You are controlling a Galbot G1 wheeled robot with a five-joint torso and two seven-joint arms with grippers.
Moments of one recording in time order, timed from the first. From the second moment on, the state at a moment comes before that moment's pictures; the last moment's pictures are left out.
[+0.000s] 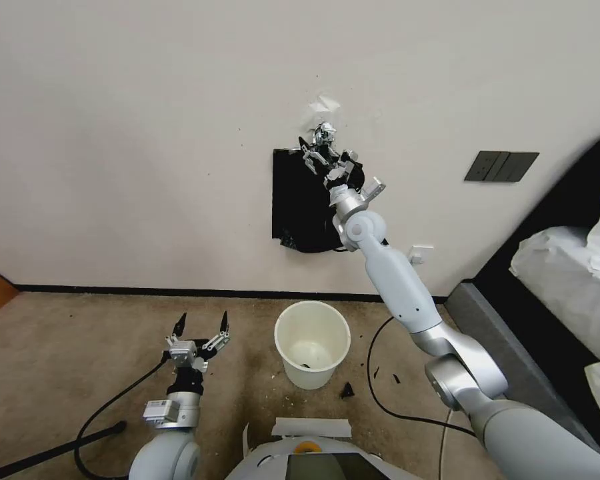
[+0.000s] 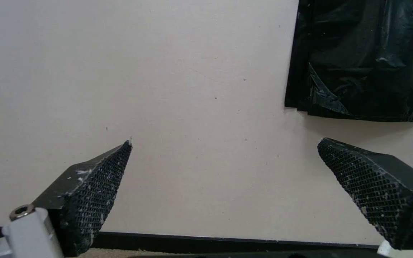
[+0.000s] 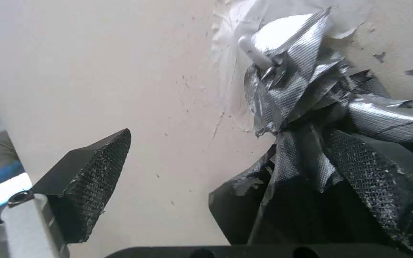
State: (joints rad) left arm 1.79 -1.36 -0.58 -2.18 -0.20 -0.25 -0.10; right arm -0.30 1.32 0.07 1.46 1.20 0.01 -0.06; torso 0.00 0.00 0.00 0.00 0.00
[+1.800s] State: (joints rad) left arm 1.78 -1.34 -0.57 -2.17 -0.23 -0.24 -0.11; right arm -0.39 1.30 0.10 1.49 1.10 0.00 -0.06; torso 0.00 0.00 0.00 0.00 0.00
